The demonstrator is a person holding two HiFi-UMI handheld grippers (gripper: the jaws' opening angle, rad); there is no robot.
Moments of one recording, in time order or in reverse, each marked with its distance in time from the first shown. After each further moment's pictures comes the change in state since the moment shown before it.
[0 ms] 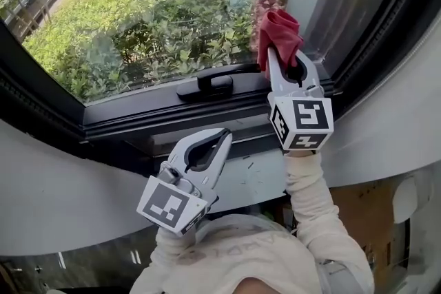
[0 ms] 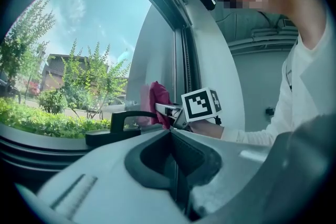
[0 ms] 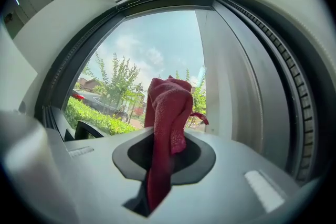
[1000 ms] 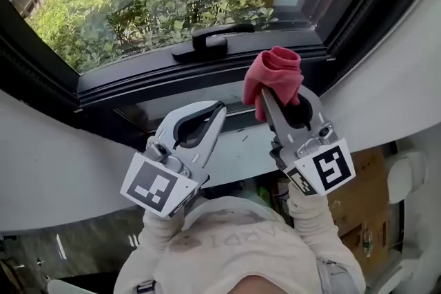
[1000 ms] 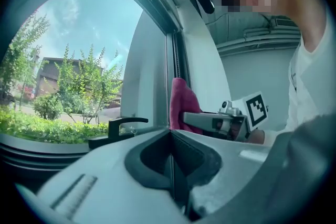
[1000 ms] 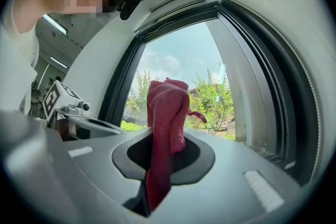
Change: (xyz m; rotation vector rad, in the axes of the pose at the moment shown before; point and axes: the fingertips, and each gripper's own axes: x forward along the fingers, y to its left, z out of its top) left arm -0.032 -0.028 0.016 0.053 -0.022 -0.046; right arm -0.152 0.085 0.021 0.114 -0.066 0.325
